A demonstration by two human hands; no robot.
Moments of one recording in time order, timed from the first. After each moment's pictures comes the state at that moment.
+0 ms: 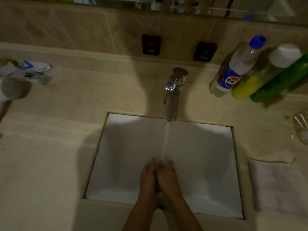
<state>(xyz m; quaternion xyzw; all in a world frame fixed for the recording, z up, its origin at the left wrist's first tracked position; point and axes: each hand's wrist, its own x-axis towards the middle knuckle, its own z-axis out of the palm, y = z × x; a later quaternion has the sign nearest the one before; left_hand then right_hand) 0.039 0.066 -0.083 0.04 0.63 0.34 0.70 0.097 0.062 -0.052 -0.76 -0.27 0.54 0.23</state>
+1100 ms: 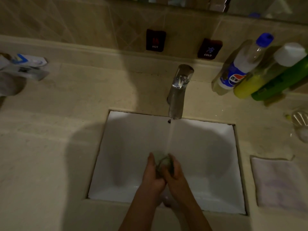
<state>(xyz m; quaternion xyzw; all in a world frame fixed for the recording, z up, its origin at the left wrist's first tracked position) 0.038 0.093 -0.070 -0.23 0.45 0.37 0.78 0.115 0.042 -0.040 -0.72 -0.31 0.54 0.31</state>
